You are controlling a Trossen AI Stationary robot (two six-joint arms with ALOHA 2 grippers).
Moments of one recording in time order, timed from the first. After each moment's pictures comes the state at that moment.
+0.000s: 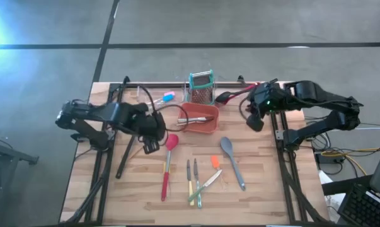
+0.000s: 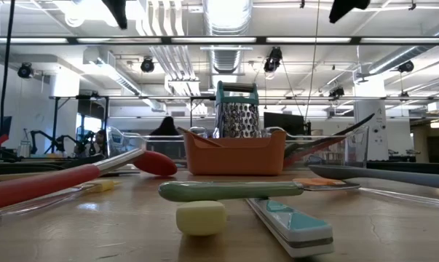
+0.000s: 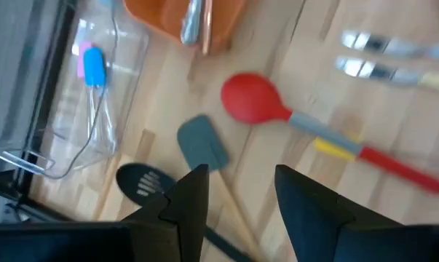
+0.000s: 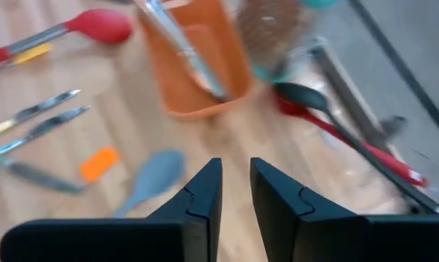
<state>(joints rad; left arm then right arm) -0.19 1.49 1.71 -1.55 -0.31 -0.48 -0.03 1.21 1.55 -1.37 0.27 0.35</state>
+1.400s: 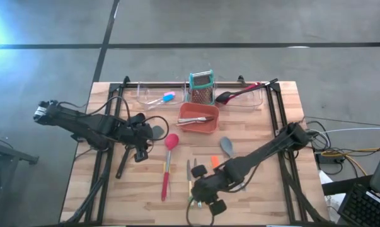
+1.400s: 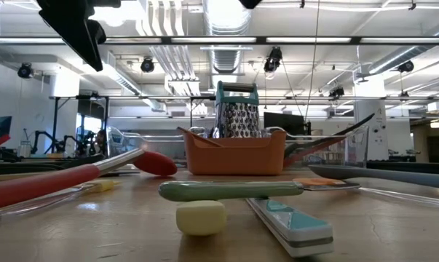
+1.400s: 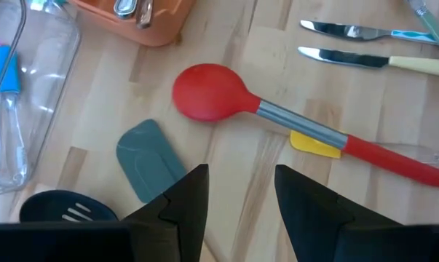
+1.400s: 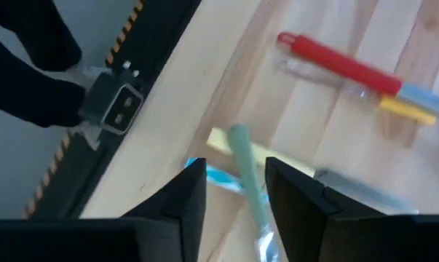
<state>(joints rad) -0.26 1.09 1.02 -1.00 -0.26 -0.45 0.49 2.00 1.74 -0.73 -0.03 0.07</state>
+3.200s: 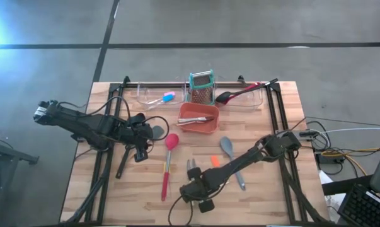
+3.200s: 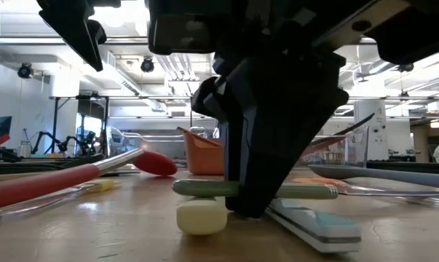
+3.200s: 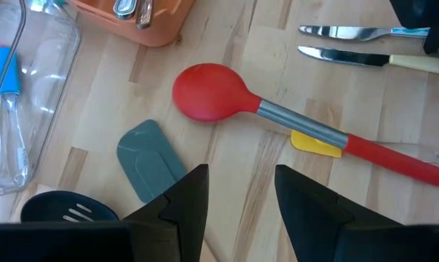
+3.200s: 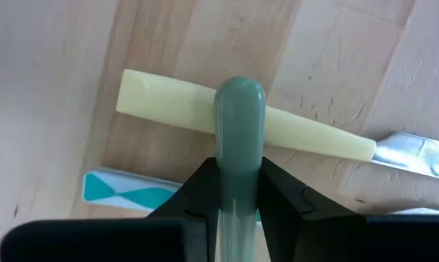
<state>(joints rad) -0.26 1.09 1.02 -1.00 -0.26 -0.45 0.45 2.32 1.84 -0.81 -0.03 0.16</state>
